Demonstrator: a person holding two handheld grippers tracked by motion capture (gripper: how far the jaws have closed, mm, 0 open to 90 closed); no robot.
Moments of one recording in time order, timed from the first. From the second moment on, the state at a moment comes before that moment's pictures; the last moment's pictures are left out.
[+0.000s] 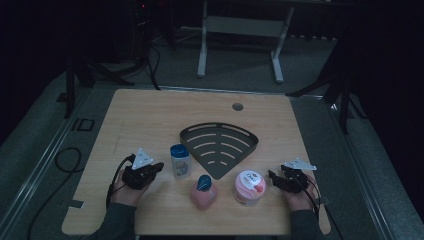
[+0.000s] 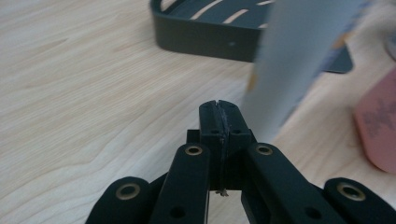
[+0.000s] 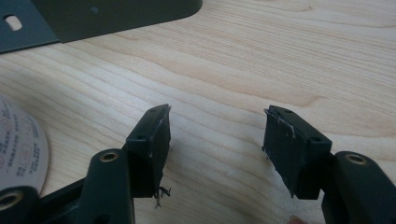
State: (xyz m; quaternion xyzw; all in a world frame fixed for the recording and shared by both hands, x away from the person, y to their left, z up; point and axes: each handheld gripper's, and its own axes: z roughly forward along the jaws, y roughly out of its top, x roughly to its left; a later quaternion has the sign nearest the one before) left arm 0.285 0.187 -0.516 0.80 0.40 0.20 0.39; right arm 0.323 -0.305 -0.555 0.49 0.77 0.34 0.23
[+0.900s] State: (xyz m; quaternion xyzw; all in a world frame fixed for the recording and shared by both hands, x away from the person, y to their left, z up) left arm 0.272 0.146 -0.525 0.85 0.30 0.16 0.40; right arm 0.323 -0.304 -0.556 0.49 0.77 0.34 0.23
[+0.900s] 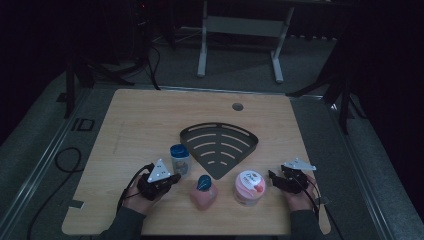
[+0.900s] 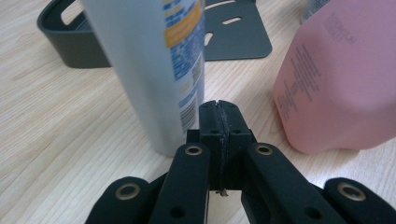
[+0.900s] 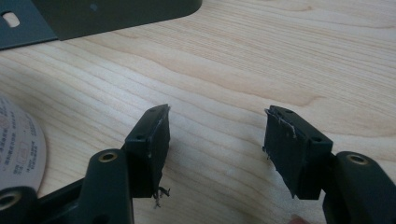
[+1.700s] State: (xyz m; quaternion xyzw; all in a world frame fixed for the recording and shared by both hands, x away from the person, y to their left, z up) left arm 0.284 0.124 -0.543 0.87 0.28 0.18 0.37; right arm 0.321 -0.305 -0.556 0.49 0.77 0.34 0.24
